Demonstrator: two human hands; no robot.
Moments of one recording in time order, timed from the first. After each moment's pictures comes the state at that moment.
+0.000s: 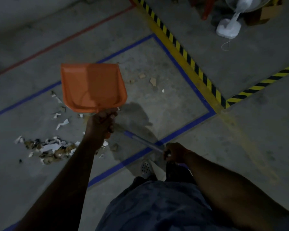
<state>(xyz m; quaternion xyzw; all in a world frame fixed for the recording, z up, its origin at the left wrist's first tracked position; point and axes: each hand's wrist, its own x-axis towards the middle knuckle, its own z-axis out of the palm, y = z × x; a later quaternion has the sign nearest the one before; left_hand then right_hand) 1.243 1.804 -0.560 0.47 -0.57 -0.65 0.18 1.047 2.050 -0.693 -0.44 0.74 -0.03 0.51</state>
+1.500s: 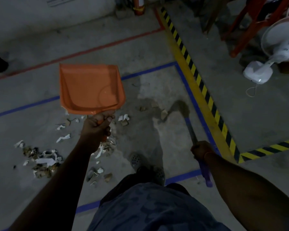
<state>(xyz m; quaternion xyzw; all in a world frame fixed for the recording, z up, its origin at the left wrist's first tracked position) 1.074 1.611 -0.535 0.50 -0.52 -0.63 0.27 0.745 1.843 -0.695 -0.16 0.88 -0.14 0.43</state>
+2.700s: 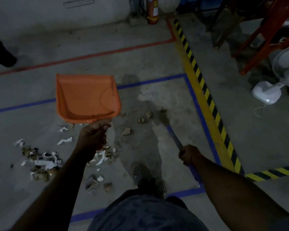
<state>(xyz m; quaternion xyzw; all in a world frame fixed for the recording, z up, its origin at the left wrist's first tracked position) 1.121 1.542 -0.543 0.56 -0.48 -0.62 0.27 0.788 1.715 -0.693 -0.25 0.84 -0.07 0.48</state>
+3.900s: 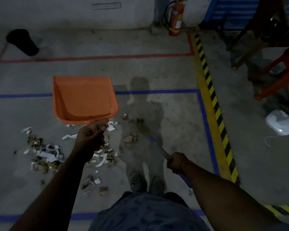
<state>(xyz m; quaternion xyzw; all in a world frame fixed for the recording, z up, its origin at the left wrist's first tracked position) 1.145 1.502 -0.537 0.55 -0.43 -0.62 0.36 0.822 1.623 -0.677 -0.39 0.75 0.05 0.54</state>
